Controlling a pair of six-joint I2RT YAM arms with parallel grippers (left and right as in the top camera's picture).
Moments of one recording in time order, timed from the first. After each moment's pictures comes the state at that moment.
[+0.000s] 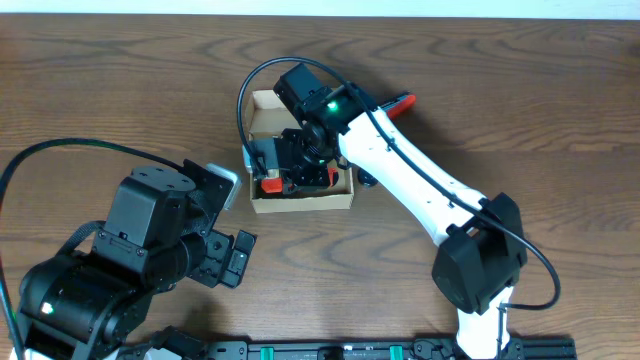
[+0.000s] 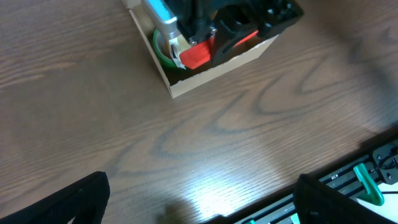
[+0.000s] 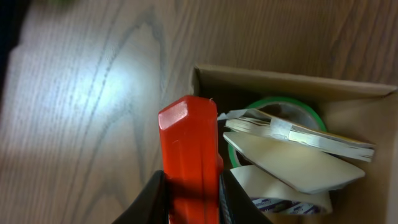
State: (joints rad) left arm -0.45 0.97 1.40 -1.42 0.07 -0.04; right arm 0.69 2.04 1.84 -1.15 -0.41 -0.99
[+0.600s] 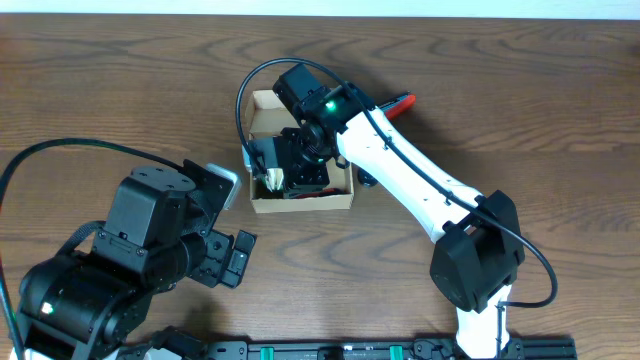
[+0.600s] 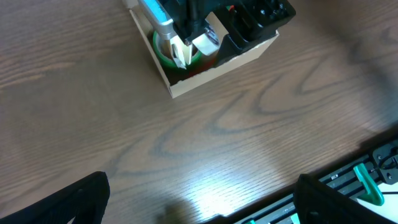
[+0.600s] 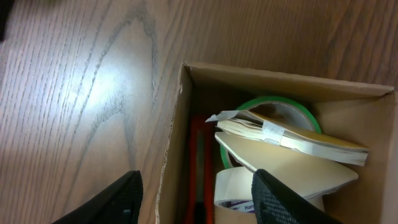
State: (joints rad) left arm -0.45 0.97 1.40 -1.42 0.07 -0.04; right arm 0.69 2.05 1.84 -1.14 -0.40 -1.00
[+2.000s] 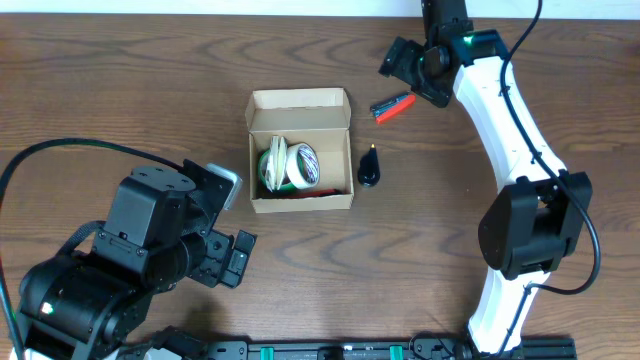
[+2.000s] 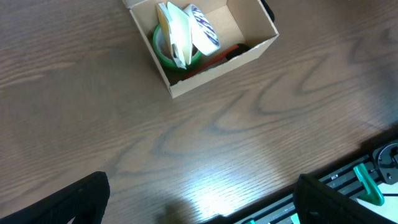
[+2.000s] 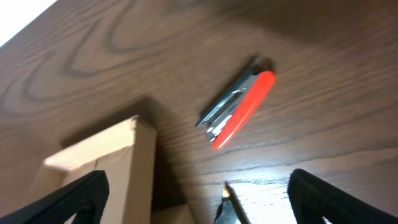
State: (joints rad) left arm -0.45 0.97 1.40 -1.42 0.07 -0.04; right arm 0.19 2.06 1.90 -0.93 -0.07 0.69
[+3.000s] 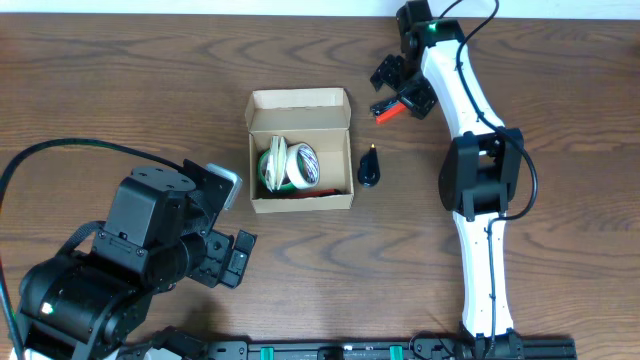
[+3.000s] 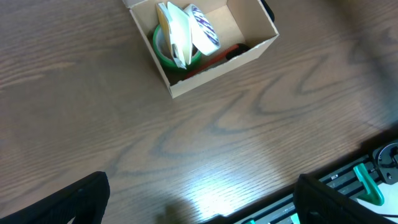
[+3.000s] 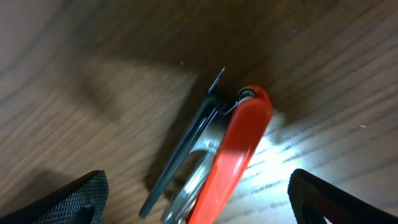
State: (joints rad) left arm -0.45 0.97 1.40 -1.42 0.07 -0.04; right arm 0.18 2.60 2.42 -1.23 -0.05 0.88
